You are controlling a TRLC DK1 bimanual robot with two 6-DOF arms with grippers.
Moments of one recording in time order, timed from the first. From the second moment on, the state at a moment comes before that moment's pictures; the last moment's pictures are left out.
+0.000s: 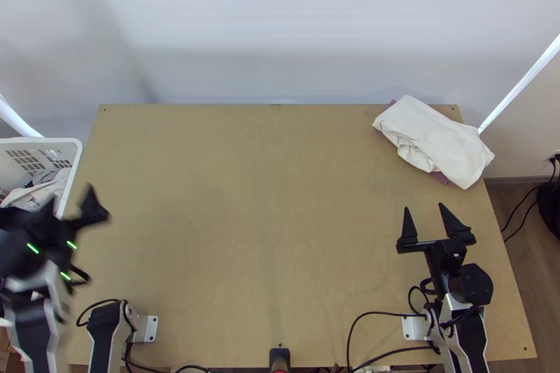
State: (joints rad) left arm 0.36 0.50 0.79 -0.47 0.04 -0.09; right arm 0.10 -0.04 0.01 0.01 0.01 -0.07
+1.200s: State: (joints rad) left arm 1.27 2.32 1.79 -0.56 0.04 0.43; right arm 0.10 -0.04 0.01 0.01 0.01 -0.06
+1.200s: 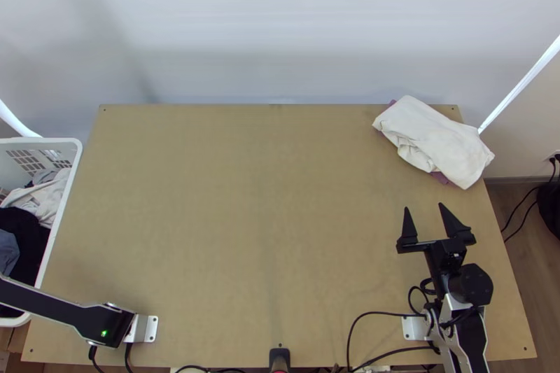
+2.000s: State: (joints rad) left arm 1.27 2.12 1.95 -0.65 0.22 0.38; right arm 0.10 -0.04 0.01 0.01 0.01 -0.06
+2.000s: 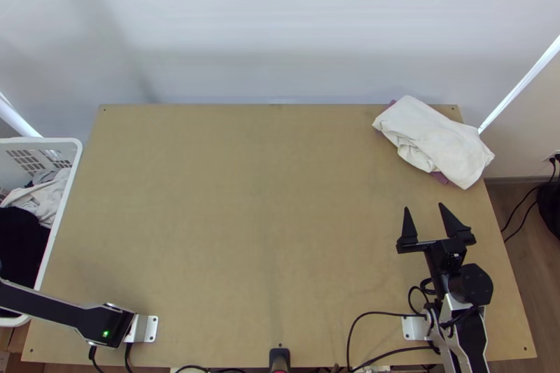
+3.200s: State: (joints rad) left arm -0.79 1.24 1.09 -0.71 -0.22 -0.23; right arm 0.10 -0.04 0.01 0.01 0.01 -0.06
